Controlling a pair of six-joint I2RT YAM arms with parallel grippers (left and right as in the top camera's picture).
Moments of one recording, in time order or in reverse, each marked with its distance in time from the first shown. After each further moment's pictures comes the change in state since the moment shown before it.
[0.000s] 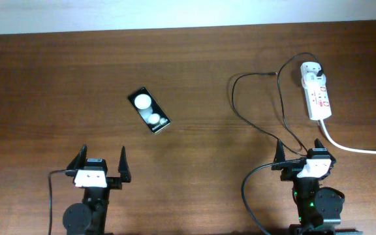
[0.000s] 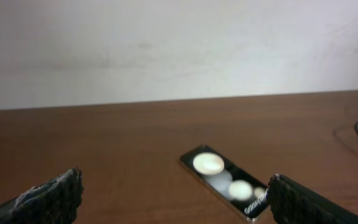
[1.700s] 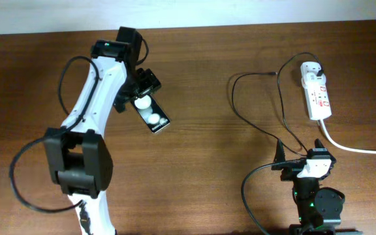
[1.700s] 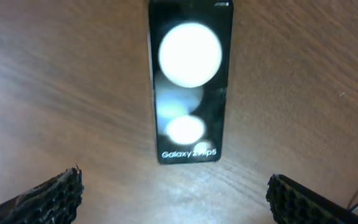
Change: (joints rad) left arm -0.213 2.093 1.852 -1.196 -0.039 -0.799; right arm 0.000 -0.004 0.000 0.000 0.000 0.000
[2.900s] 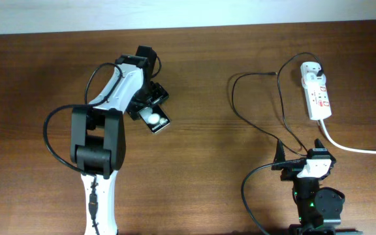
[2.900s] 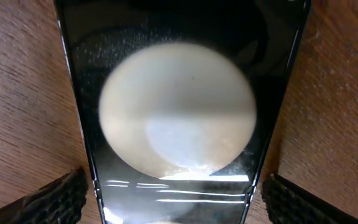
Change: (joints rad) left arm -0.027 0.228 -0.048 0.182 -0.020 -0.082; right arm 0.000 0.000 0.000 0.000 0.000 -0.001
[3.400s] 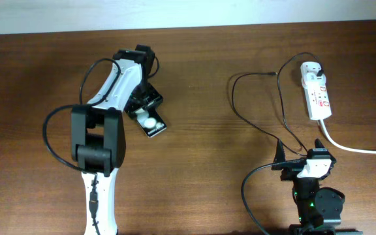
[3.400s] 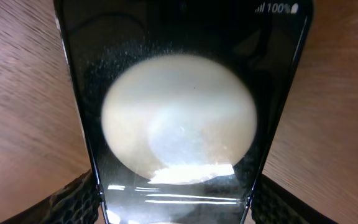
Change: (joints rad) left arm 0.008 0.019 0.101 -0.193 -0.023 0.008; right arm 0.000 0.000 0.000 0.000 0.000 0.001
